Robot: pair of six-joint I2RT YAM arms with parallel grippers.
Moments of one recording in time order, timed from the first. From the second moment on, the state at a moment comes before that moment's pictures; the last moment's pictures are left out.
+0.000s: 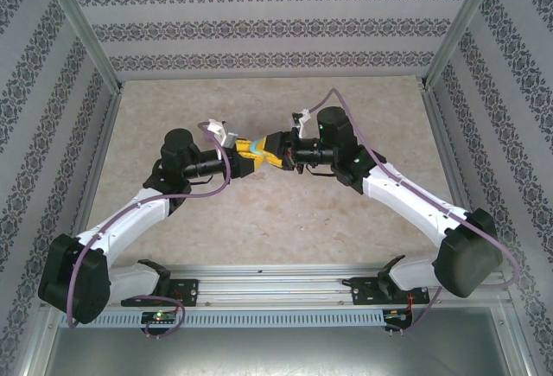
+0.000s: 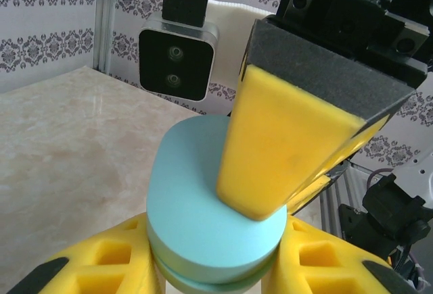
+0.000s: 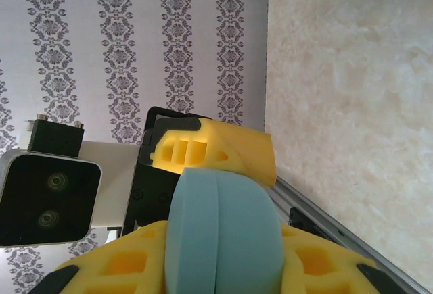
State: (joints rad) left arm -0.37 1.21 0.72 0.37 0.85 -0.17; right arm 0.62 1.36 1.05 -0.02 -0.72 1.30
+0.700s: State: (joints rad) left arm -0.37 1.13 0.71 0.27 0.82 -0.05; right arm 0.58 1.40 1.04 0.01 -0.74 1.30
